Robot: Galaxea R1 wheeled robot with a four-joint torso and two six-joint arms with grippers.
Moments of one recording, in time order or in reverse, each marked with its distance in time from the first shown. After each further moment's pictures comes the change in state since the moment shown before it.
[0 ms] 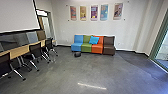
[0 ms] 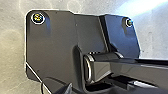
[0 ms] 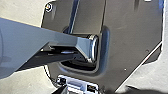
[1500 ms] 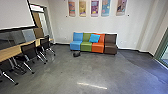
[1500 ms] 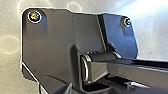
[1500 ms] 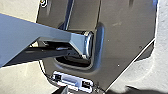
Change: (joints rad) left arm -0.022 0.014 -0.002 -0.001 -0.003 0.000; right arm 0.013 0.004 -0.038 -0.011 -0.002 0.000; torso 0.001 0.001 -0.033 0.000
